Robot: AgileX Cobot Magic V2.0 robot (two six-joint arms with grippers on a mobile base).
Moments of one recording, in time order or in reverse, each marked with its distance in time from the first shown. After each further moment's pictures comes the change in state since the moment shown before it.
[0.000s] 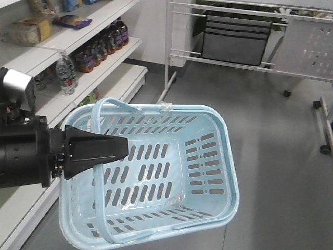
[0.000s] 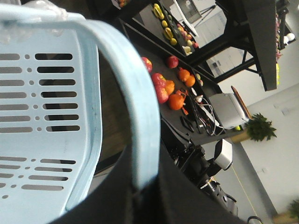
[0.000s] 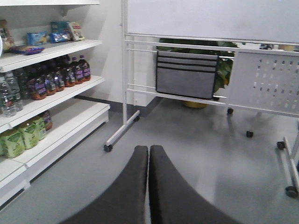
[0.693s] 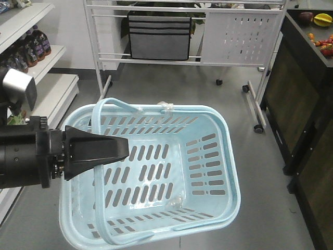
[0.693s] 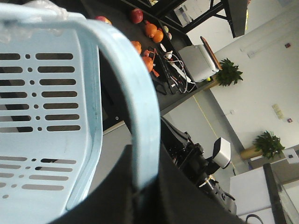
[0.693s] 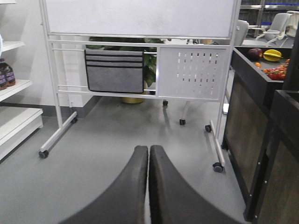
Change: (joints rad) left arm 0.000 0.000 0.000 0.000 0.005 0.000; right arm 0.000 0.000 0.000 0.000 0.000 0.000
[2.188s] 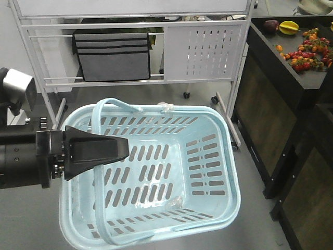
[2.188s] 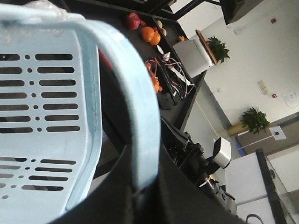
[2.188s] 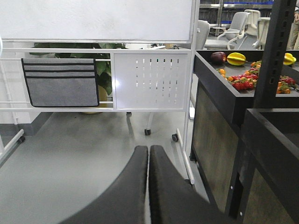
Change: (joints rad) left arm 0.000 0.000 0.000 0.000 0.000 0.000; right arm 0.000 0.000 0.000 0.000 0.000 0.000
